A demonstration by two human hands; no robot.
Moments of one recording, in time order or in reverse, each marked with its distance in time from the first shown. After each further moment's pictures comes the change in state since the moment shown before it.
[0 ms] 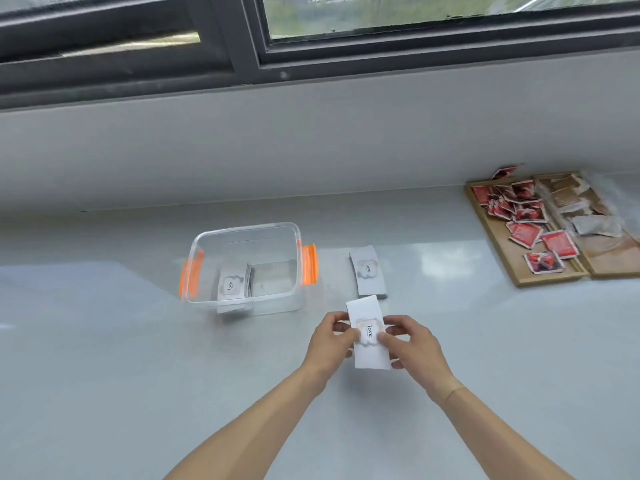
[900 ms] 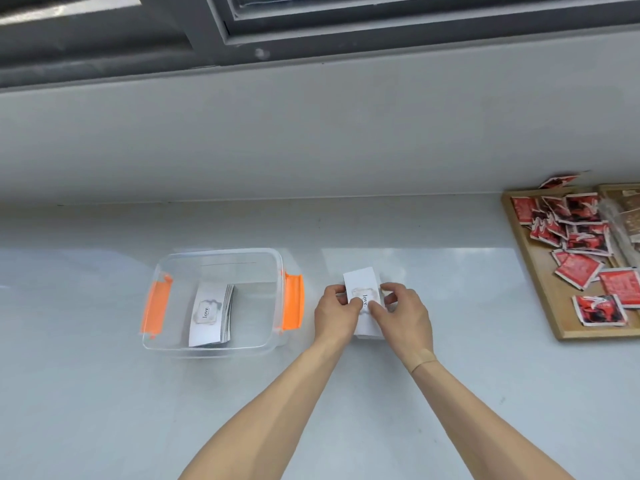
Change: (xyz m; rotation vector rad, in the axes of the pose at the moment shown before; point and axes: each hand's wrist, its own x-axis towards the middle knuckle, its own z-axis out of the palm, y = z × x) left_hand 0.137 0.056 0.035 0.108 0.326 -0.097; right_hand 0.144 -0.043 0.005 -0.364 0.148 -0.056
